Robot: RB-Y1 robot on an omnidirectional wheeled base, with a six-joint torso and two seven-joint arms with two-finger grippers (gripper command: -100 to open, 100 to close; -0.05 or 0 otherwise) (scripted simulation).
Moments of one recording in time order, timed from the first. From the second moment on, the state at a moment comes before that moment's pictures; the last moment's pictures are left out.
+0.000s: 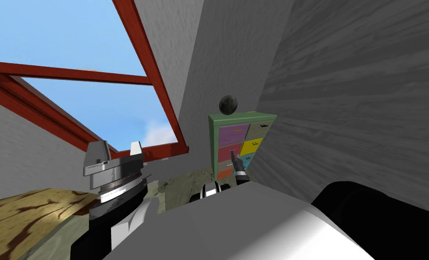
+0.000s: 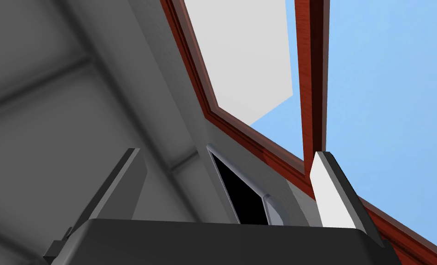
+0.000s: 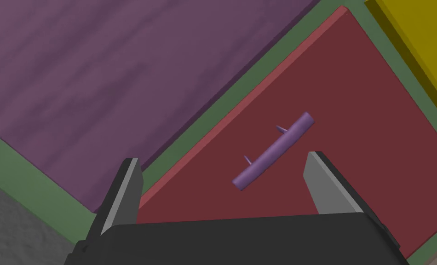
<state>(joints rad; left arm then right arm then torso) 0.51 0.00 0.07 -2.37 0.12 -0.59 -0.14 0.57 -0.16 0.32 -1.82 -0.66 -0.70 -1.71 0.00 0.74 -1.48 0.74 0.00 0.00</state>
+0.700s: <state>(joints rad) 0.51 0.00 0.07 -2.37 0.12 -0.59 -0.14 0.57 -0.17 0.36 -1.76 -0.71 -0.74 -1.90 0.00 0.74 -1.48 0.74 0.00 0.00</state>
